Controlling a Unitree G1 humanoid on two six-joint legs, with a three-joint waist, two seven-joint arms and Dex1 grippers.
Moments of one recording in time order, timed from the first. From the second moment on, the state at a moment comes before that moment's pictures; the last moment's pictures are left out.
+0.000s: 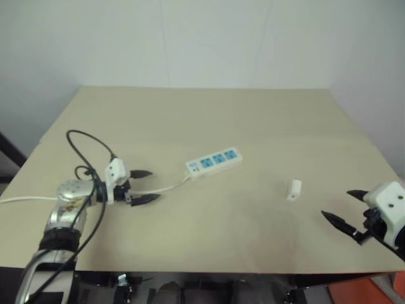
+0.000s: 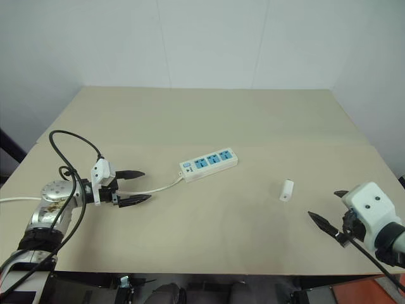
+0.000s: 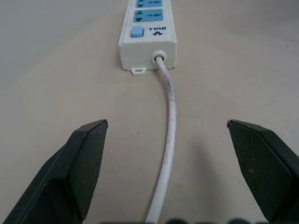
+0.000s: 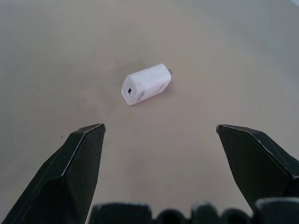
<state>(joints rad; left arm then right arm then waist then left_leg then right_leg) -0.50 0.66 0.04 0.54 -0.26 -0.09 -1.29 0.34 -0.83 -0.64 -0.56 0.30 0.53 0.83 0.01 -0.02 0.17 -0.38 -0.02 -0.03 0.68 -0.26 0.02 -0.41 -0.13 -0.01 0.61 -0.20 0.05</state>
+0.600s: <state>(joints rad) -0.51 0.66 0.04 0.57 -0.25 -0.09 -1.30 0.37 -0.81 -0.62 -0.58 0.30 0.53 0.84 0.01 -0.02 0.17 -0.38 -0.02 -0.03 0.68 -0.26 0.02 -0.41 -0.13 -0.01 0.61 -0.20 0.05</state>
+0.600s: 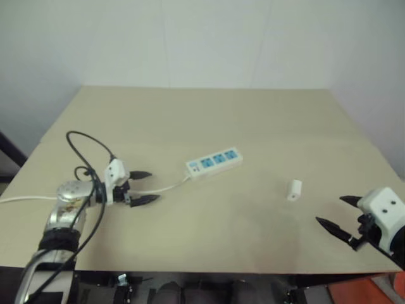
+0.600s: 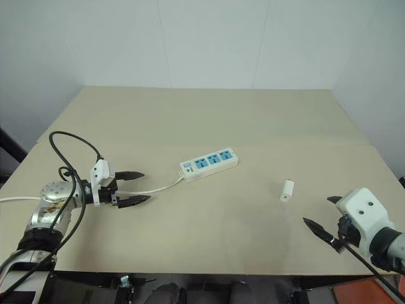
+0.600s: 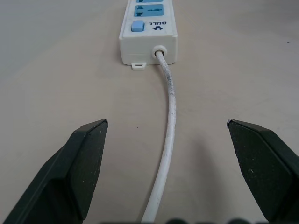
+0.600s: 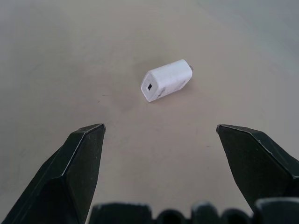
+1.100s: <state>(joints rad) -0.78 0.43 -0.13 0.84 -0.03 -0.13 -1.10 0.28 -0.77 -0.48 -0.66 0.30 0.56 0.73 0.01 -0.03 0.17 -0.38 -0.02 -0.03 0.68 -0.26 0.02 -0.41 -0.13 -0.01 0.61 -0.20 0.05</state>
